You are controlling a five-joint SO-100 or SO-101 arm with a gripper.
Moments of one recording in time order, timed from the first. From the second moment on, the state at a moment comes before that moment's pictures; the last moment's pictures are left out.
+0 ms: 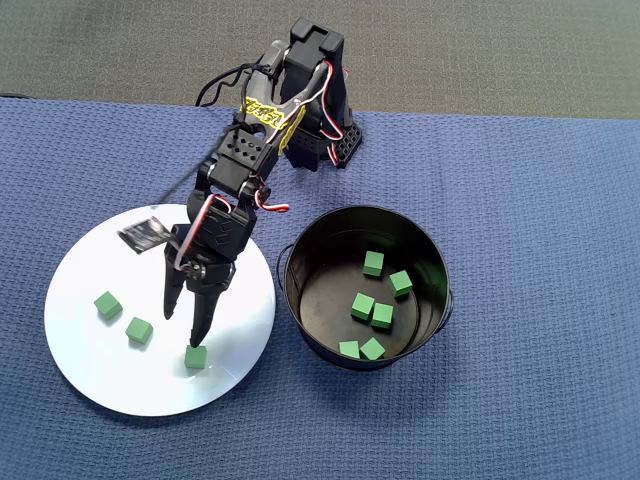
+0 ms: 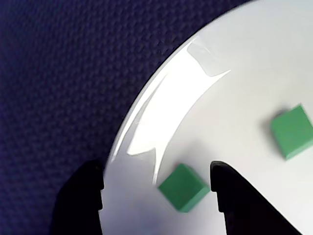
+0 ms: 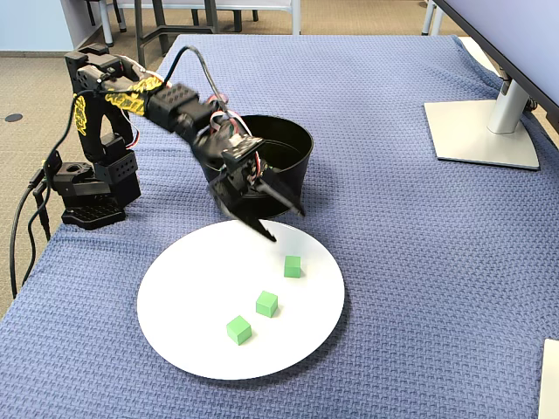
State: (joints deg) arm 28.2 87.1 104.5 20.0 -75.5
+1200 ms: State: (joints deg) arm 22.9 82.4 123.0 -16.0 -102.2
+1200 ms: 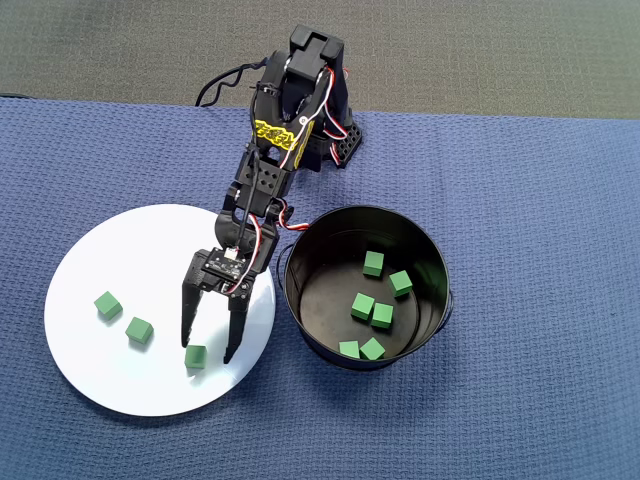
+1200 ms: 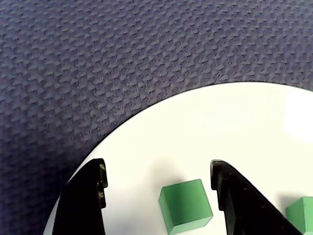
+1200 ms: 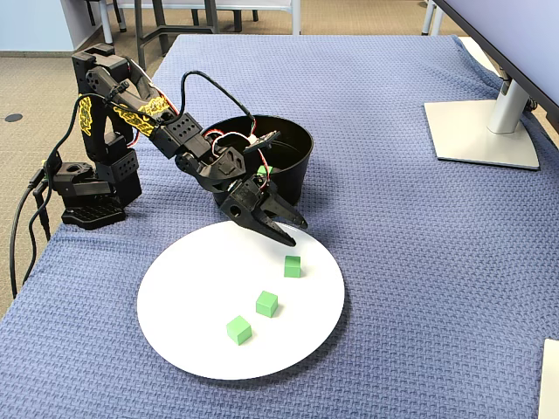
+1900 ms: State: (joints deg) arm 25.4 73.3 122.2 -20.4 -102.2
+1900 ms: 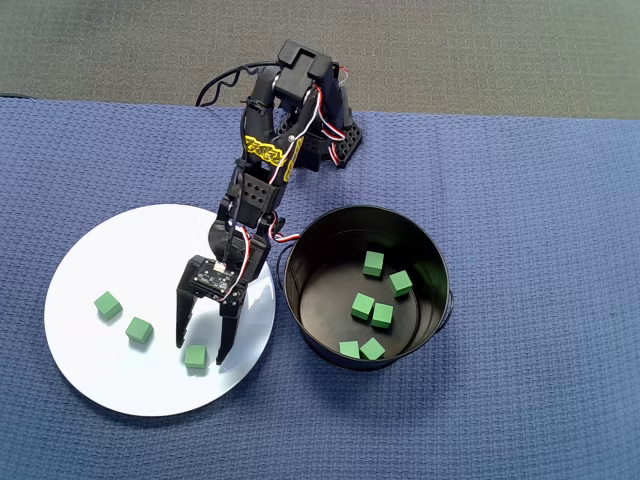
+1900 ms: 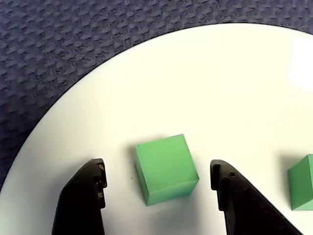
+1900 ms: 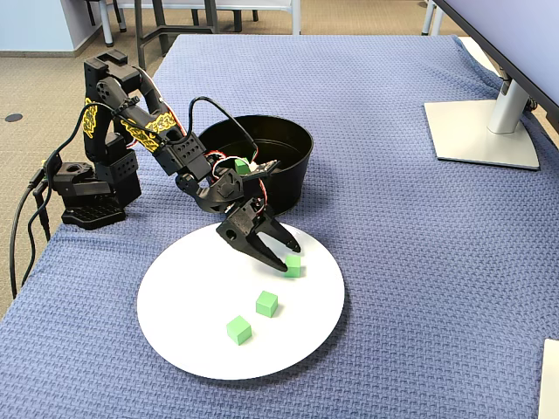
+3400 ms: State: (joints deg) arm 26.6 71.2 119.3 -20.9 -98.5
